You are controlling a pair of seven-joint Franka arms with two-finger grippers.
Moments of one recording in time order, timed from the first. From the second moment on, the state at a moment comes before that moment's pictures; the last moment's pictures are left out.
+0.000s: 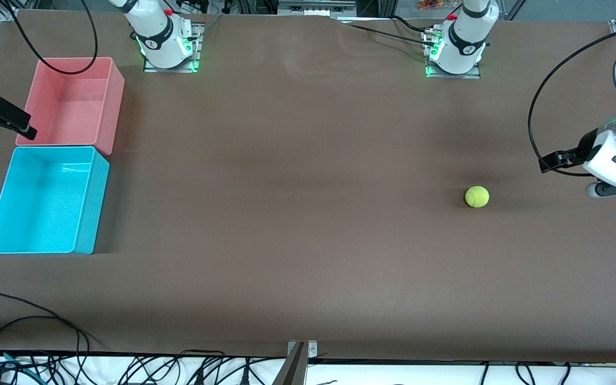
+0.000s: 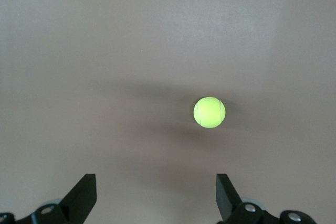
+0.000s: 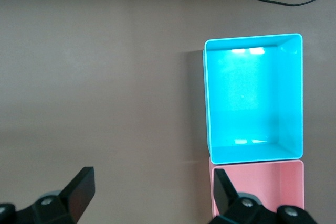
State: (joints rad) left arm -0.02 0.14 0.07 -1.71 0.11 1.70 -0.13; right arm 0.03 0.06 -0.06 -1.46 0.01 1.56 0.03
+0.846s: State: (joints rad) left arm 0.04 0.15 0.08 -1.90 0.12 2.04 -0.10; right arm 0.03 0.06 -0.06 -1.46 0.01 1.56 0.03
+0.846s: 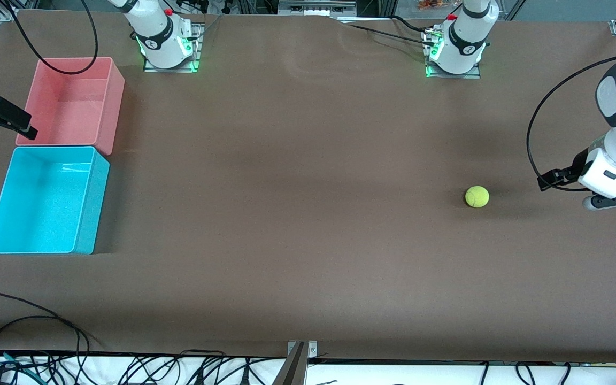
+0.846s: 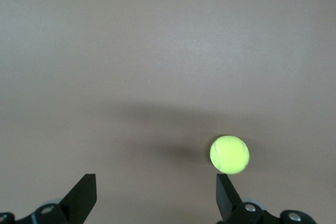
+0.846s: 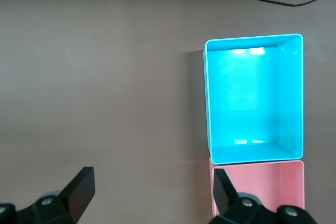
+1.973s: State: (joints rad) left arm 0.07 0.24 0.08 -2.09 0.12 2.32 0.57; right arm 0.03 0.06 -0.06 -1.46 0.01 1.56 0.03
